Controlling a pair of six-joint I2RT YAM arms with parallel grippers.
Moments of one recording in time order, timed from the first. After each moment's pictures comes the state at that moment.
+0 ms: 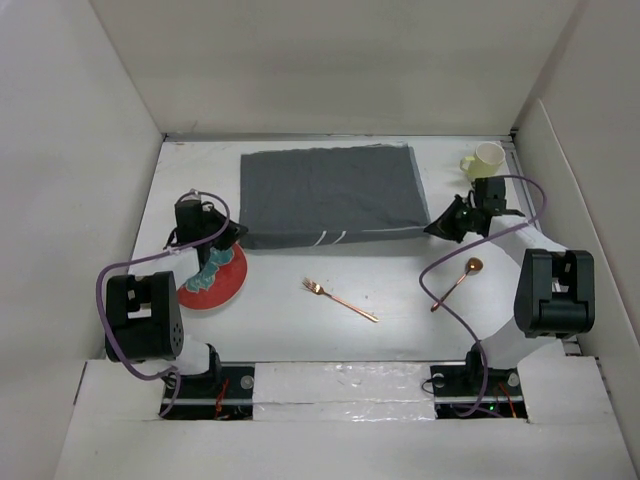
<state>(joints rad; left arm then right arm) 0.08 1.45 0.64 0.15 0.32 -0.81 -0.06 1.58 0.95 -0.28 -0.38 0.66</state>
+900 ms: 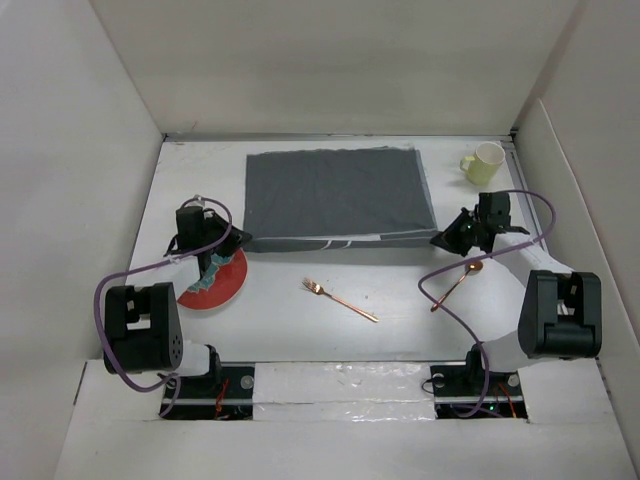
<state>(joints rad) 0.06 1.39 0.60 0.12 0.36 -0.81 -0.08 1.46 0.81 -0.26 -0.30 0.69</state>
